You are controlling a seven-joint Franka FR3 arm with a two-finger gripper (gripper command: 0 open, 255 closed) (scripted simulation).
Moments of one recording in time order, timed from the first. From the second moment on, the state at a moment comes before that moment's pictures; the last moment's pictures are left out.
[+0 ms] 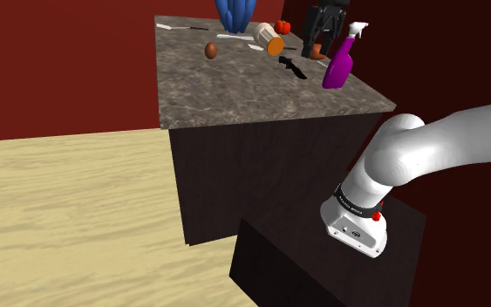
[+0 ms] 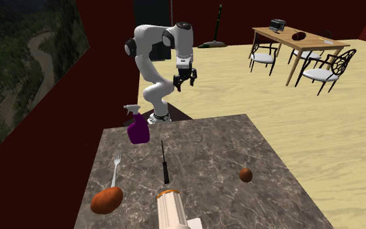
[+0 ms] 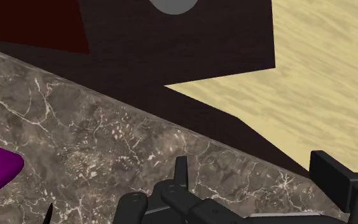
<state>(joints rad) 0.02 -0.80 -0.05 -2.27 0.05 1.43 0.08</state>
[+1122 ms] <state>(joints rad) -0.05 -0.41 -0.27 -2.13 -0.06 1.68 -0.12</state>
